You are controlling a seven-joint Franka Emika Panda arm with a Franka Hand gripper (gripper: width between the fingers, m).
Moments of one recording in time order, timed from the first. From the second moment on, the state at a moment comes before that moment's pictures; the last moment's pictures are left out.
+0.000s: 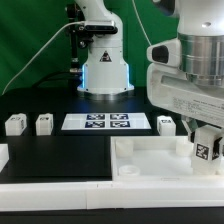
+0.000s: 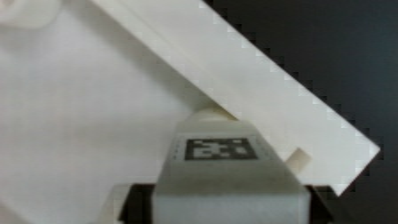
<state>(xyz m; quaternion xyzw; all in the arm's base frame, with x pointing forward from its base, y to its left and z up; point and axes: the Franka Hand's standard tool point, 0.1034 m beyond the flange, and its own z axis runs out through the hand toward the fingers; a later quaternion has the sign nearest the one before) 0.628 0.121 0.066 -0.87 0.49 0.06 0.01</state>
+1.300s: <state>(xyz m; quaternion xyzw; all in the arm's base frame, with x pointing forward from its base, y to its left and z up) 0.634 0.122 0.072 -0.59 0.80 0.04 -0.01</state>
